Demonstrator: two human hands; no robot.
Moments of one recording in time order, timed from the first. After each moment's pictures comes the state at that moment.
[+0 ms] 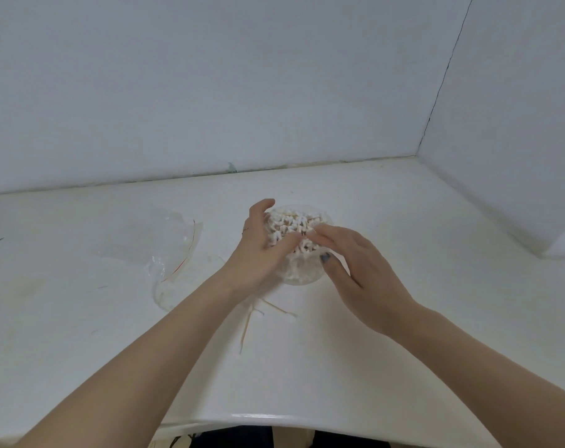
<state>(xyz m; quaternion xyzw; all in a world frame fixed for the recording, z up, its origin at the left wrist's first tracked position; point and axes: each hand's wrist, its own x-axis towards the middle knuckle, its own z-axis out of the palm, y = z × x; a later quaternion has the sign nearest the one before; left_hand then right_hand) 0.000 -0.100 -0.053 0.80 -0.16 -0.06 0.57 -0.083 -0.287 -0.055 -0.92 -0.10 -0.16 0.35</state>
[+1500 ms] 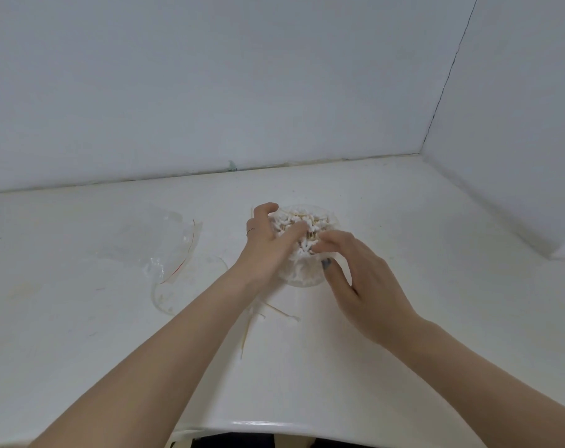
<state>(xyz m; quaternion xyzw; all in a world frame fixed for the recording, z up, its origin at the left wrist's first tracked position) 0.002 -0.121 -0.046 0.79 -0.08 -0.08 0.60 -0.087 -0.278 -0.061 -0.91 -0.09 -0.20 0.36</state>
